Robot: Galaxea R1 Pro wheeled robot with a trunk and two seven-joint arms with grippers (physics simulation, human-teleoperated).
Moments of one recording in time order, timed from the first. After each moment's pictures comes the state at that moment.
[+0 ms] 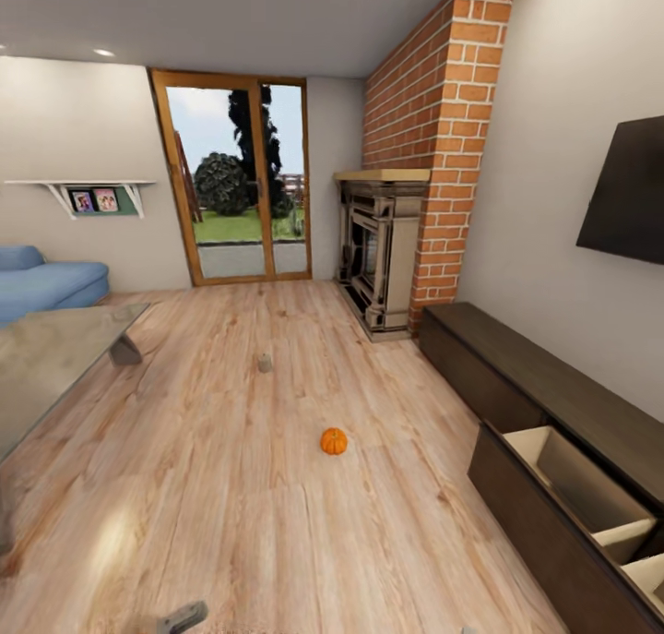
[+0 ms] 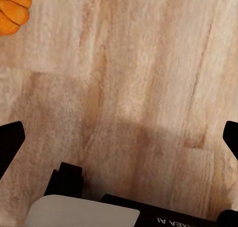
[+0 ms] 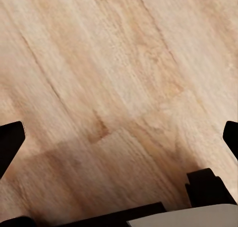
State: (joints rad) left arm -0.26 0.08 0.02 -0.56 0.43 0.48 0.09; right arm -0.32 0.01 0.07 -0.33 -0.48 0.24 -0.08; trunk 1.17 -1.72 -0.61
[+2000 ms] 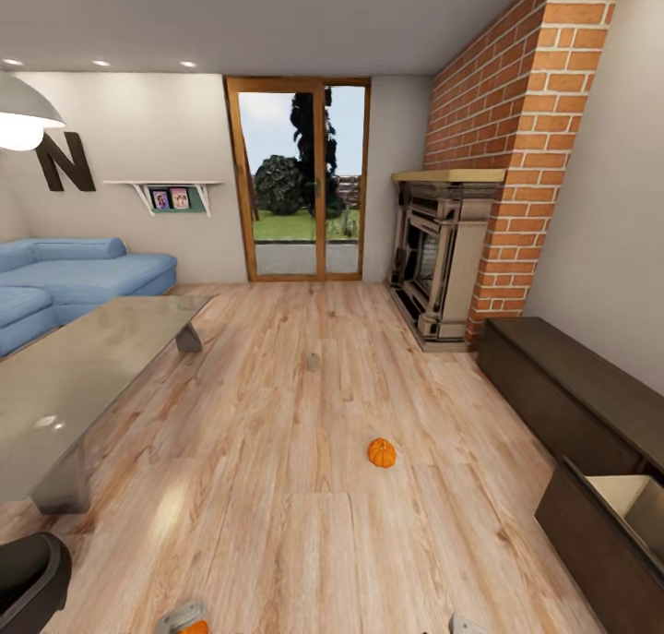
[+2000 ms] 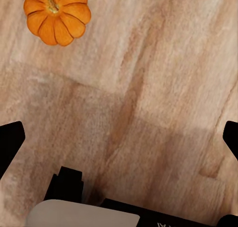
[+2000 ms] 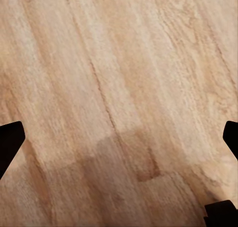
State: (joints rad) left arm -0.26 0.08 0.02 -0.56 0.43 0.47 0.09; right arm -0.32 0.04 0.08 -0.33 -0.48 0.10 -0.07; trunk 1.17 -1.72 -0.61
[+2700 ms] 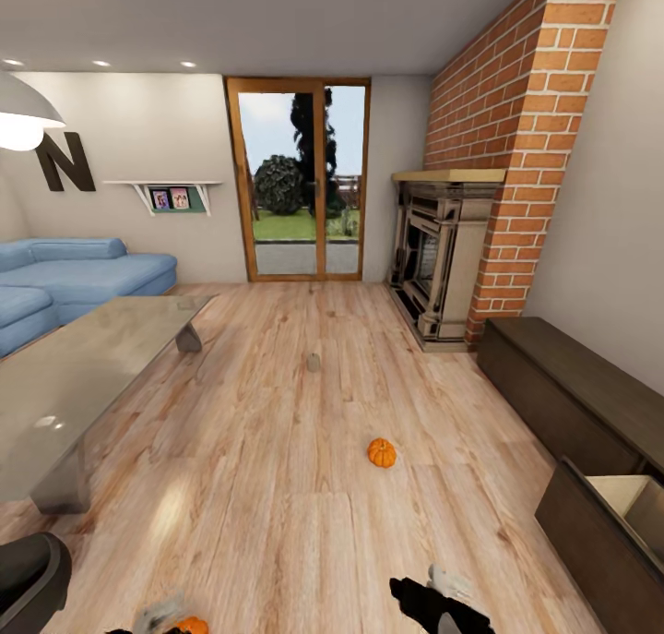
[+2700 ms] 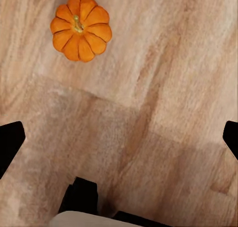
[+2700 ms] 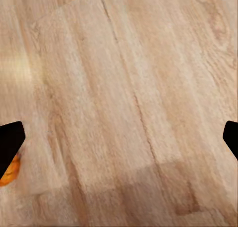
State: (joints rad) left arm -0.26 0.13 0.04 -0.58 0.44 0.47 0.08; right arm -0.32 0.06 0.08 -0.56 -0.48 0.23 -0.07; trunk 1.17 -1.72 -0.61
